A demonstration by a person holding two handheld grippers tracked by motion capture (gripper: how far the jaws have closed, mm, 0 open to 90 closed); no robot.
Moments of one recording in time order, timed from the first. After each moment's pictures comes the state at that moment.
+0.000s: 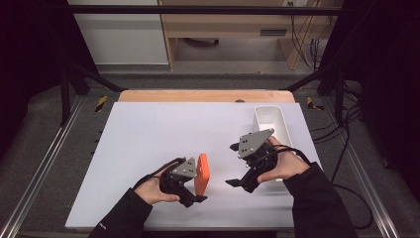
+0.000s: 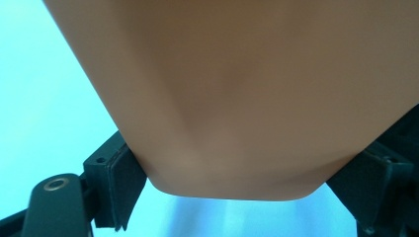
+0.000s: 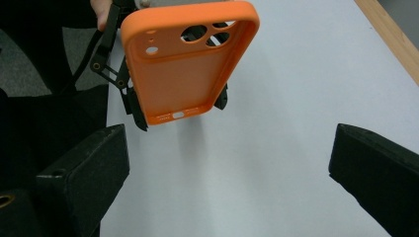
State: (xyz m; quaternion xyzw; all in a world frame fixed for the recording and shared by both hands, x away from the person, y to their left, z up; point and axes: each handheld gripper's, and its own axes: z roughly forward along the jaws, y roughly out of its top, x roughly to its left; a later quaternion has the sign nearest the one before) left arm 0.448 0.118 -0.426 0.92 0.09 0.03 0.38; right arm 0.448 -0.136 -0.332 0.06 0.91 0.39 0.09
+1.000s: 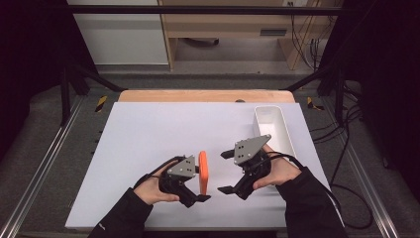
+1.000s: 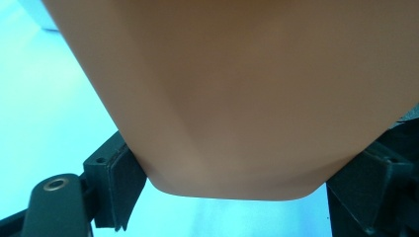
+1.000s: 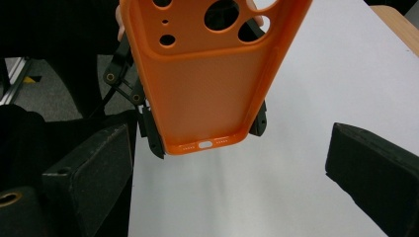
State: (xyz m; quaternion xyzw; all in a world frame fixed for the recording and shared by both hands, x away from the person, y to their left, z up) left arm 0.441 0.114 -0.407 0.90 0.06 0.03 0.44; right arm 0.440 -0.124 -0.342 0.05 0.89 0.44 0.05
